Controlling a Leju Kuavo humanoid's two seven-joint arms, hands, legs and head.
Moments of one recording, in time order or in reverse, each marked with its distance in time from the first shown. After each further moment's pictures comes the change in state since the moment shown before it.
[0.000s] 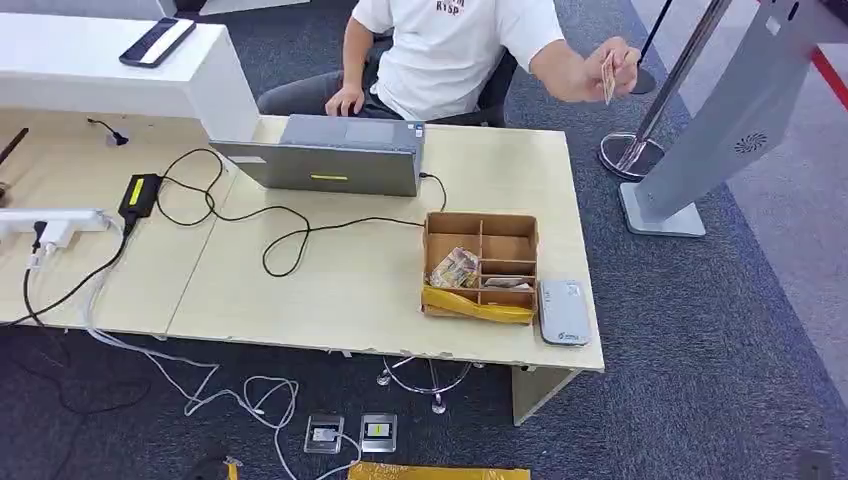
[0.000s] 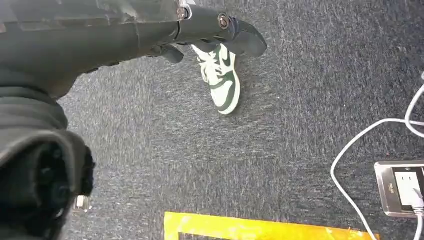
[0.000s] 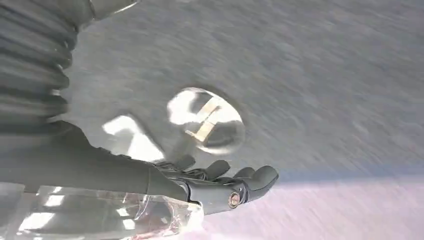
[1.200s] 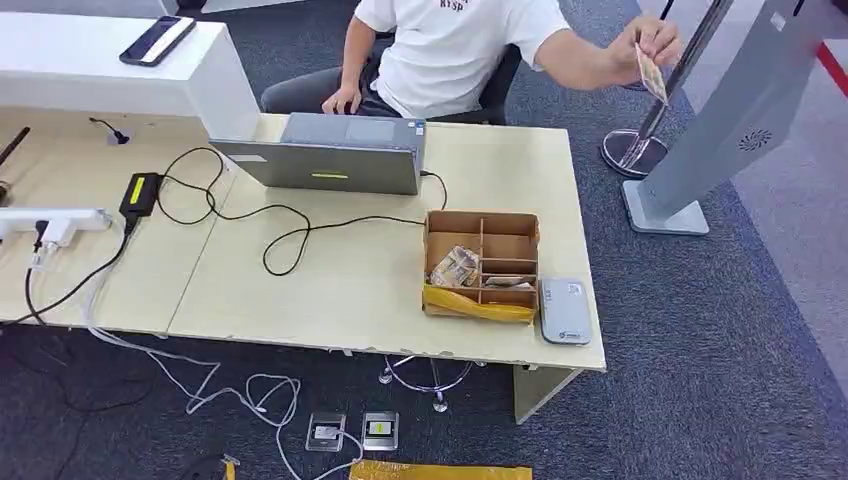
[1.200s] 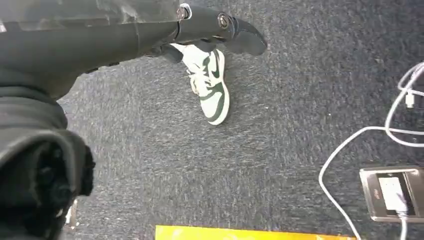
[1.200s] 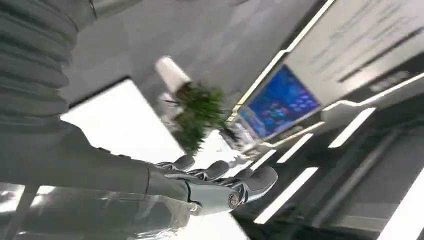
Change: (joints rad) left arm -0.007 0.013 -0.006 0.000 -0.018 0.000 -0.046; right arm -1.140 -0.126 0.490 -0.169 0.312 0.030 -0.303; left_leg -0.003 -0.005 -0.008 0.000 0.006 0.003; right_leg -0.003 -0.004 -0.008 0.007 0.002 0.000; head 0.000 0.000
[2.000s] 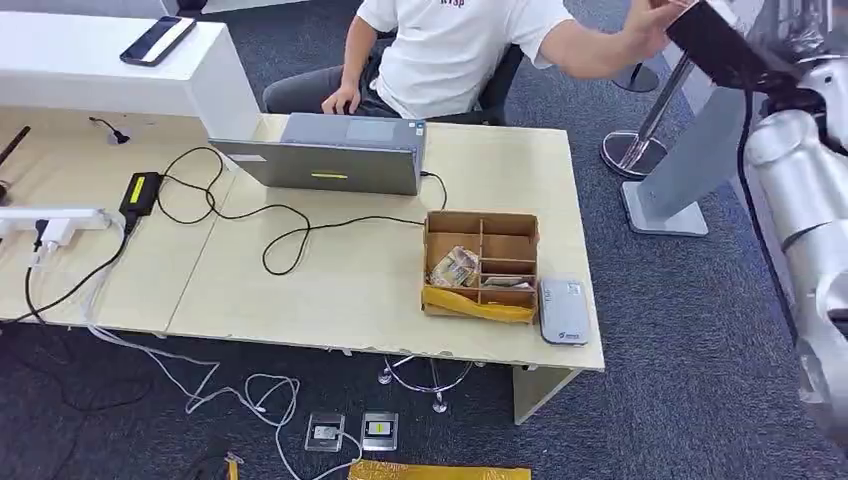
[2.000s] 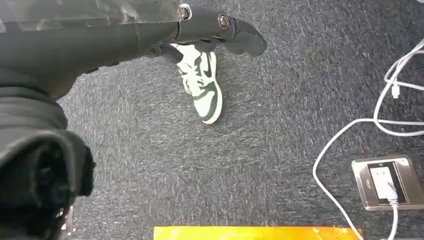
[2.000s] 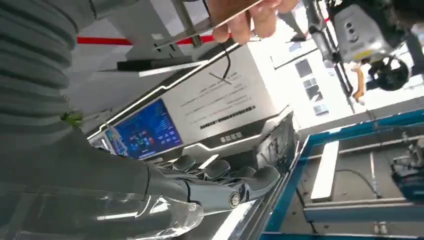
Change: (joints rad) left arm -0.009 0.006 -0.001 0.000 -0.034 -0.024 -0.010; right arm 0.116 0.362 0.385 -0.060 -0.083 -0.121 -0.138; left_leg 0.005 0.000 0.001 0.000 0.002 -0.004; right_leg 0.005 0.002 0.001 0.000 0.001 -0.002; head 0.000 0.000
